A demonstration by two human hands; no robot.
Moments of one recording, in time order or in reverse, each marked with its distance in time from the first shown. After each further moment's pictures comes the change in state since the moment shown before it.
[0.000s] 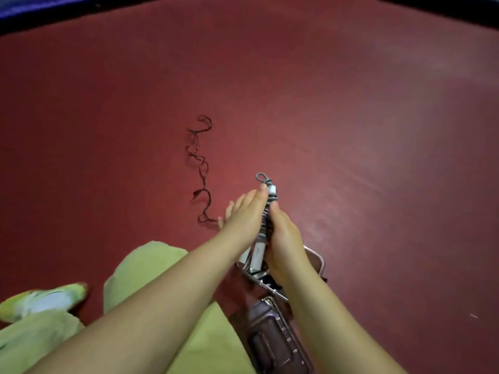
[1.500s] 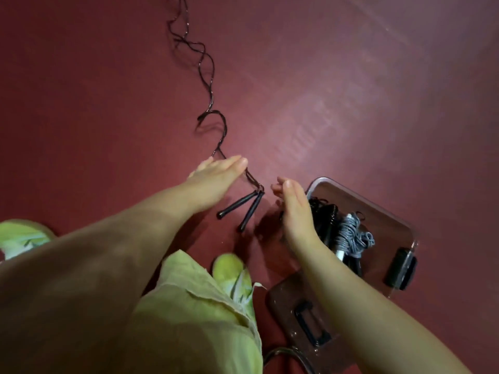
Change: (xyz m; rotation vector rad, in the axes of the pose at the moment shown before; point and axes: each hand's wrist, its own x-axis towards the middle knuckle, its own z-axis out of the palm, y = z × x) left_hand 0.229 -0.216 -0.096 0.457 -0.407 -0.232; right_hand 0.213 0.223 -0.012 -0.546 0.270 0.105
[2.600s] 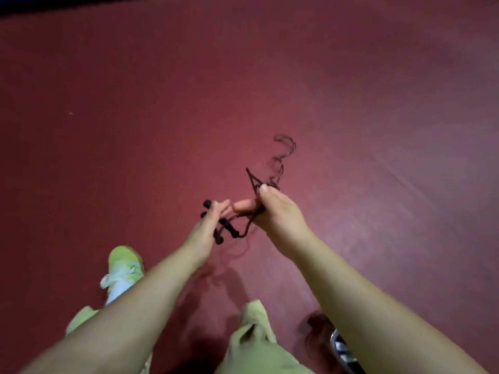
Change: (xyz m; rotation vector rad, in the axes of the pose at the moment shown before) left_hand -0.167 -0.078 -0.113 -0.883 0.570 0.288; right_hand -0.110 -0.241 0.141 0.132 -0.691 -0.246
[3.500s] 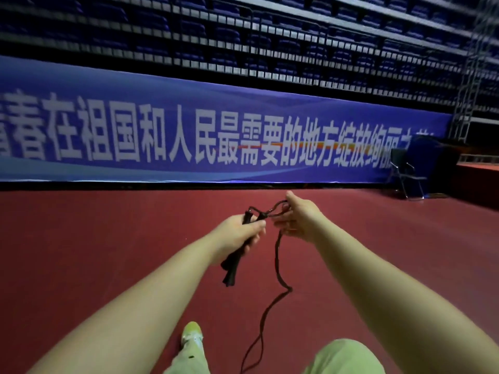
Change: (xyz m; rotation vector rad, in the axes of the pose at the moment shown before) left_hand -0.457 0.221 -0.006 0.182 0.166 0.487; right_hand -0.363 -0.230 0.141 -0.367 -0.077 -0.248
